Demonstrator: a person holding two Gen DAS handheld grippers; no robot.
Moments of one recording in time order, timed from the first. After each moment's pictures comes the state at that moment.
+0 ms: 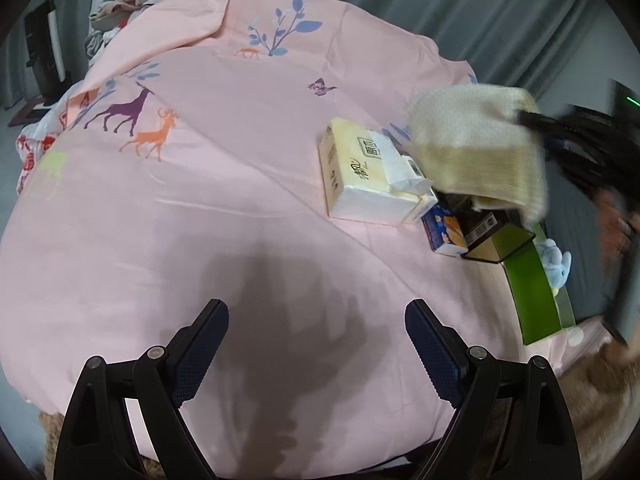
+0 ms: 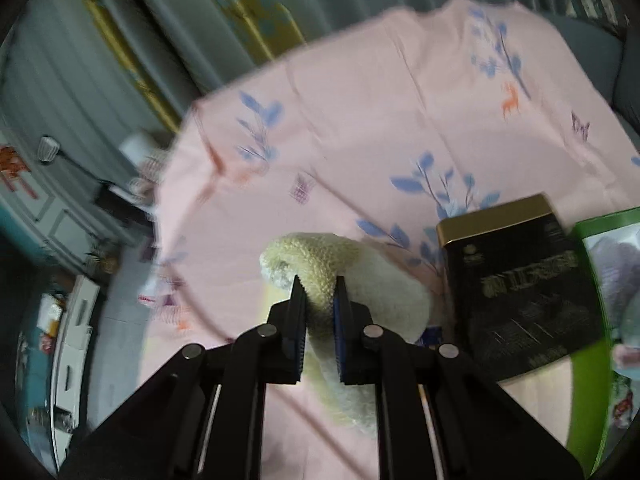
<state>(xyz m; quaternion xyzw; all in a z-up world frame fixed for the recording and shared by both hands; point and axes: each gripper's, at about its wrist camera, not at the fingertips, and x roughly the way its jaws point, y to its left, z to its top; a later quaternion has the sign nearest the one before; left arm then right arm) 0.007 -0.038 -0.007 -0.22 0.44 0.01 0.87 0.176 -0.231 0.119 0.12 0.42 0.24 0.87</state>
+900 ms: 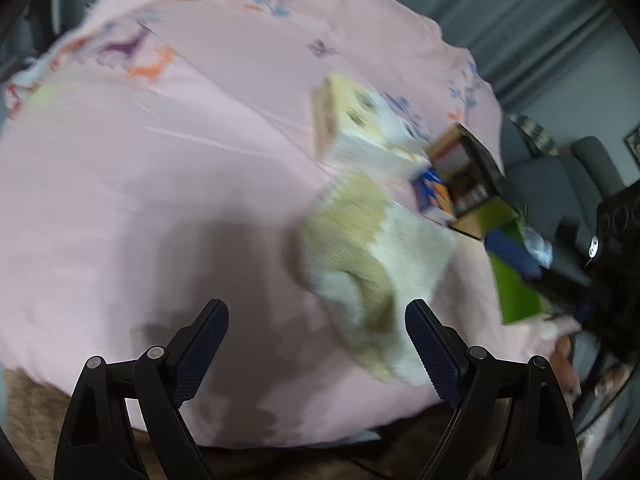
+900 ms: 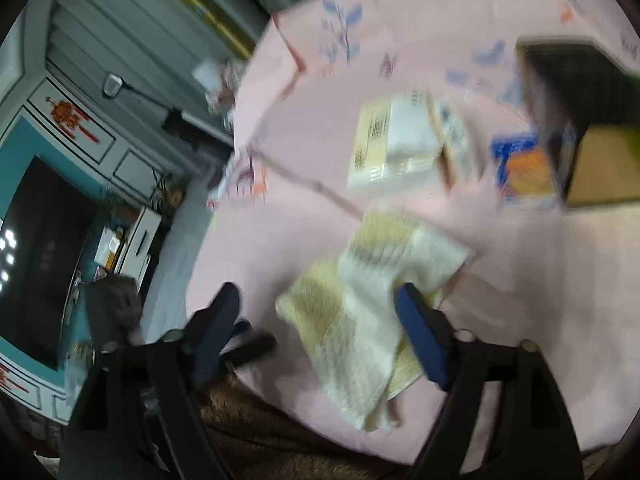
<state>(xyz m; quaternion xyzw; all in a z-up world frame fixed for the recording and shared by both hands) -0.005 -0.047 -0.036 -0.28 0.48 -0.04 0.83 0.080 -0.191 0.040 0.12 0.48 0.35 0.80</state>
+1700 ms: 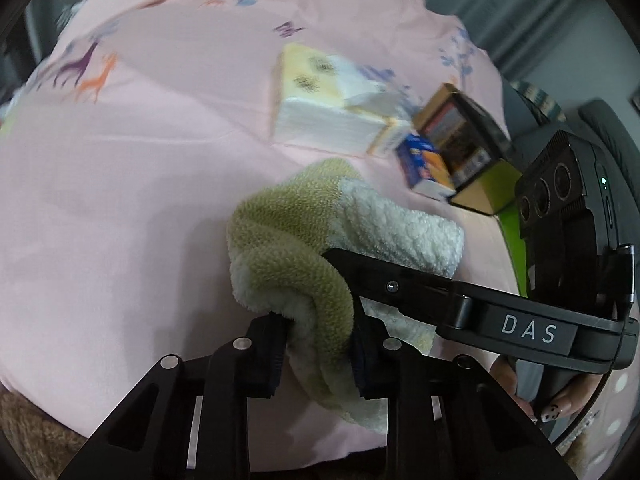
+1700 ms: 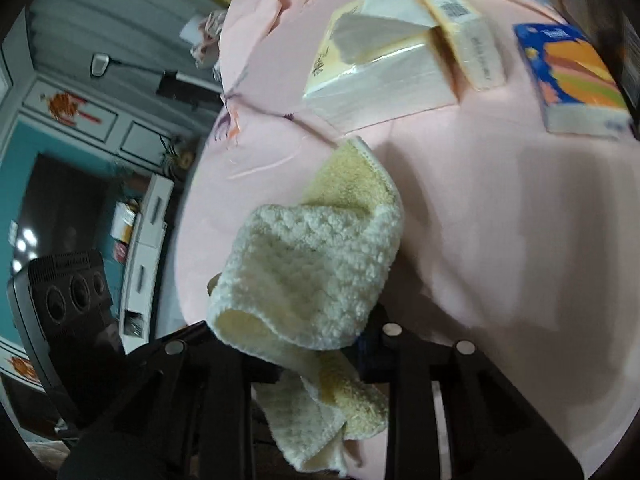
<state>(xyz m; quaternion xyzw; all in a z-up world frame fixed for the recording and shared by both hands) 0.021 -0.101 -0.039 -0.21 0.49 -0.03 0.85 0.097 -0.199 -0.049 0.15 0.59 0.38 0.70</state>
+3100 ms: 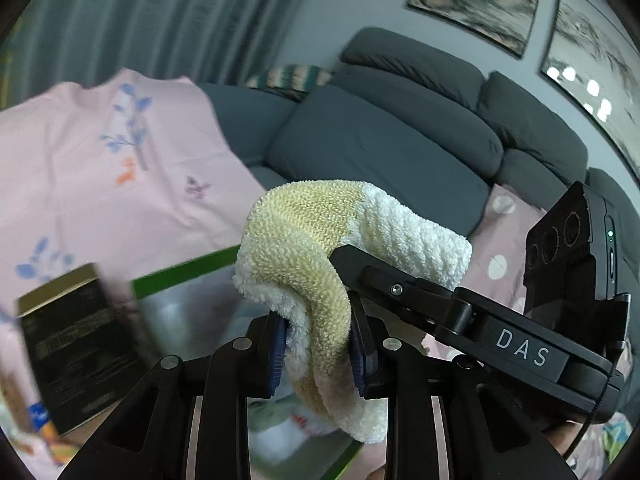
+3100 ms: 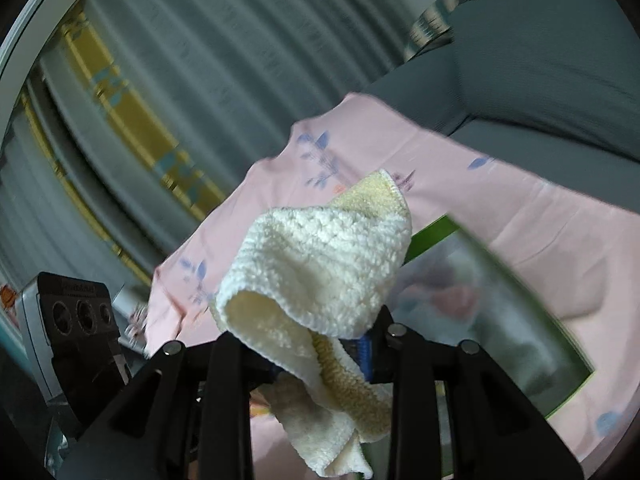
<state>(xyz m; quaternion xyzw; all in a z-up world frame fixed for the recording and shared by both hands) 0.188 -0.418 0.094 -0.07 0.34 -0.38 0.86 0.109 -0.518 0.122 0.28 0.27 0.07 0.92</state>
